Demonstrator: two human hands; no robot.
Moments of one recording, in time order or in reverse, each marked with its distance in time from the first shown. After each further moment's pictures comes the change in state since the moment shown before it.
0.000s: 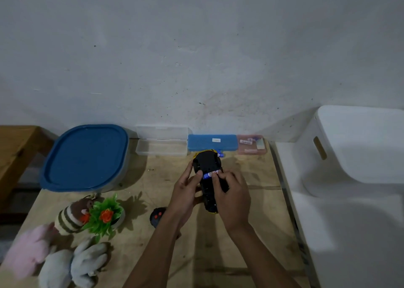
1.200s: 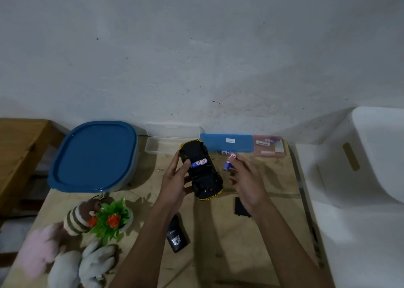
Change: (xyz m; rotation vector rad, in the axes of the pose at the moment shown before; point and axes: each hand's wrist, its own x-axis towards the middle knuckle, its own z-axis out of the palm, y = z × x) left_hand 0.036 0.031 -0.038 -0.074 0.209 -0.012; right_hand 0.070 -0.010 0.004 0.938 -0.444 0.707
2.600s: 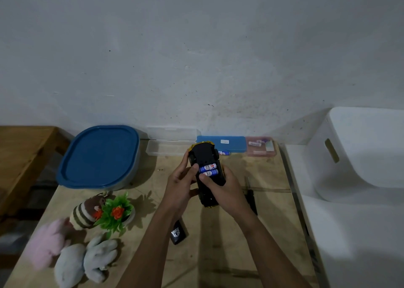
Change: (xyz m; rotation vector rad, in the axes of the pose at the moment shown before) left_hand -0.055 0.001 0.014 0.103 -0.152 0.158; right_hand -0.050 0.022 0.017 -0.429 -0.101 -0.115
